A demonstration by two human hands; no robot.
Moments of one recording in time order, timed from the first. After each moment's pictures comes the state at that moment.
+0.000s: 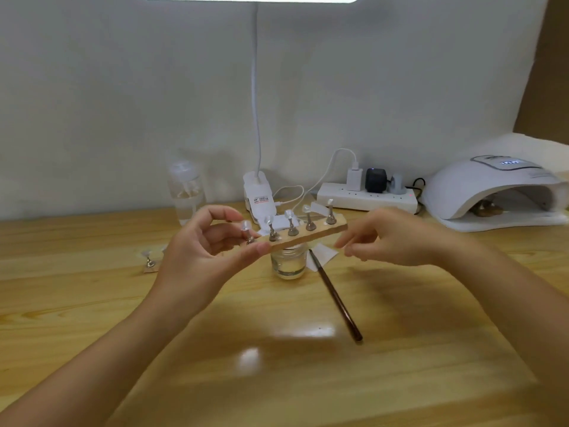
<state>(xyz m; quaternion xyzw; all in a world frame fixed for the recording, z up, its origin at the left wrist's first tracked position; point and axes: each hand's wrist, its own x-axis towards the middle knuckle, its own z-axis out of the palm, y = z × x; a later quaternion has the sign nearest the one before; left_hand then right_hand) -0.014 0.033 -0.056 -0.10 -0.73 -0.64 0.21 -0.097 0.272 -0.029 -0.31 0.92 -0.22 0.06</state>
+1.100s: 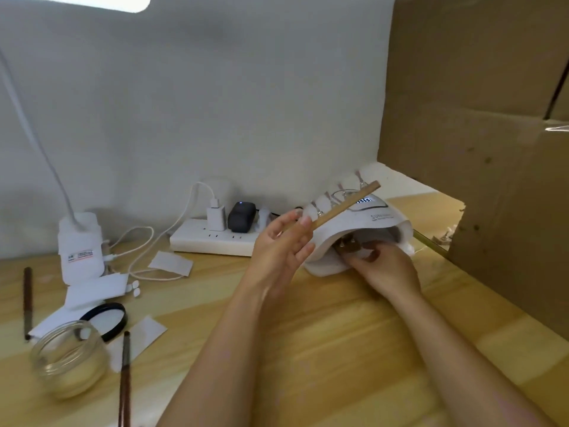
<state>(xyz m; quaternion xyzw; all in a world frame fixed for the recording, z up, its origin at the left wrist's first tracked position) -0.192 0.304 -0.056 -0.11 -0.43 -0.89 -0.10 -0.183 0.478 -0.080 0.16 0.92 -0.32 -0.15</state>
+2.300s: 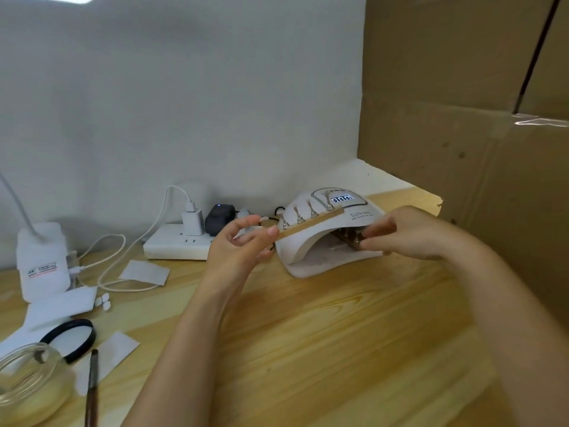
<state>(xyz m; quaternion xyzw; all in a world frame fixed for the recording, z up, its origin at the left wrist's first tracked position) -0.194 0.282 -0.060 -0.10 -0.58 -0.81 0.01 -0.160 0.516 0.007 0.05 0.95 -0.29 0.02</state>
